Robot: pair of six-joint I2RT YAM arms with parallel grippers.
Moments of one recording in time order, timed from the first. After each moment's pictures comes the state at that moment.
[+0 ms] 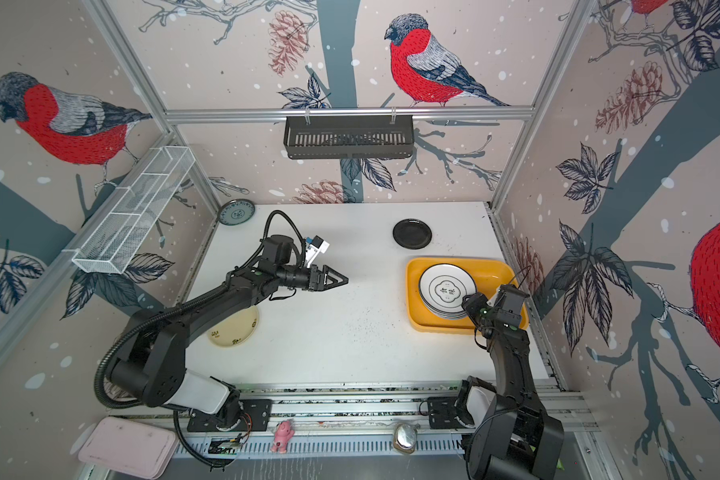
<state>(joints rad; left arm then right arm) -0.42 1.50 0.93 -0.09 0.94 -0.49 -0.38 0.96 0.42 -0.27 -0.39 0.62</state>
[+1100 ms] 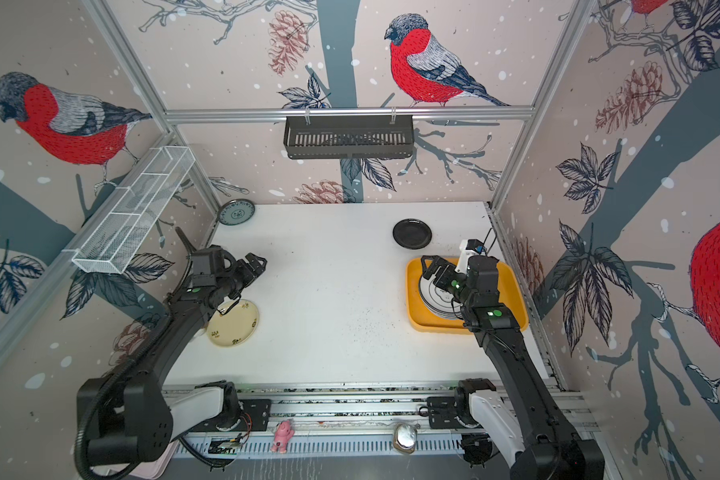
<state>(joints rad) 0.07 1.15 0.75 -0.31 0.18 -0.71 0.14 0.91 0.66 -0.18 -0.29 0.61</state>
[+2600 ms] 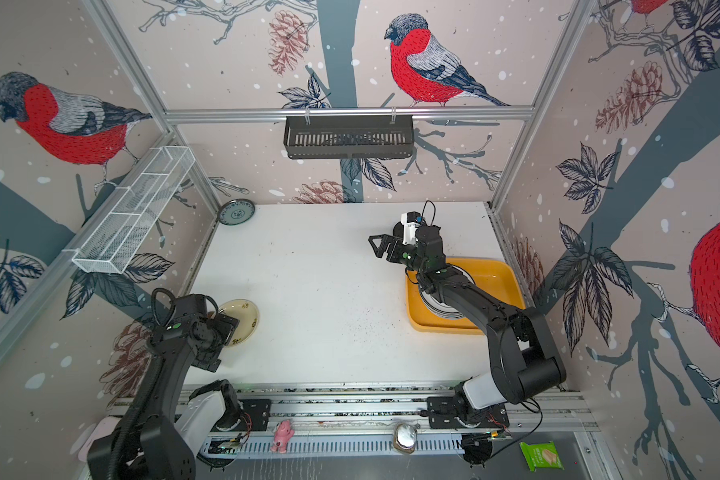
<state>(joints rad) 0.32 0.93 0.49 -0.82 0.07 -0.96 0.37 1.48 0.88 0.29 -0.40 0.60</state>
